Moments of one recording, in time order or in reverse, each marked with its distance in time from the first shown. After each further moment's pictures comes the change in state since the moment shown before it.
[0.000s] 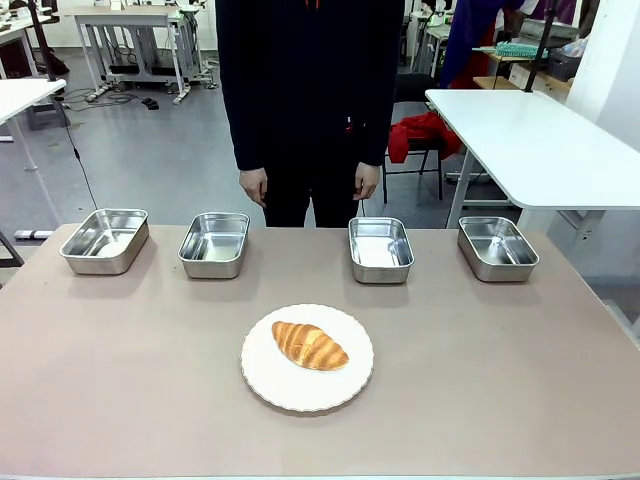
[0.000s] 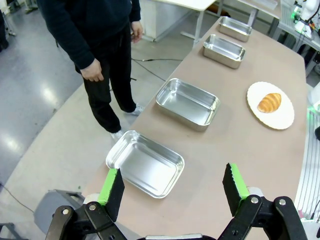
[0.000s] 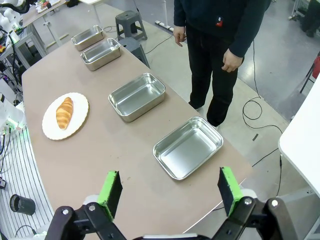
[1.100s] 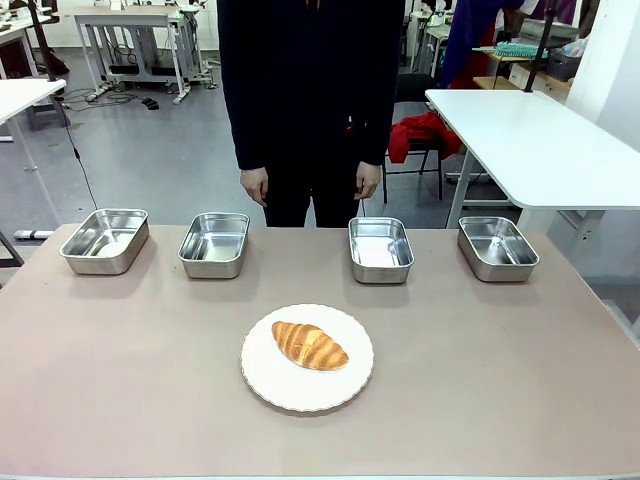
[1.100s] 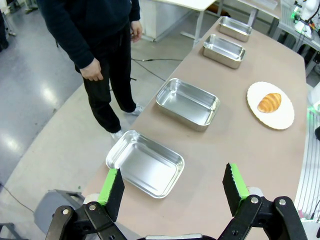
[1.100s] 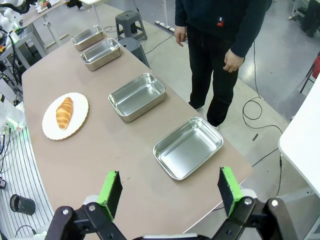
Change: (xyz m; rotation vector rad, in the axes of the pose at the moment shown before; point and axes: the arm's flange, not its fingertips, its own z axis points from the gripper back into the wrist) left arm 0.000 0.000 0.000 0.000 0.000 0.000; right arm 0.000 0.000 0.000 0.000 0.000 0.000
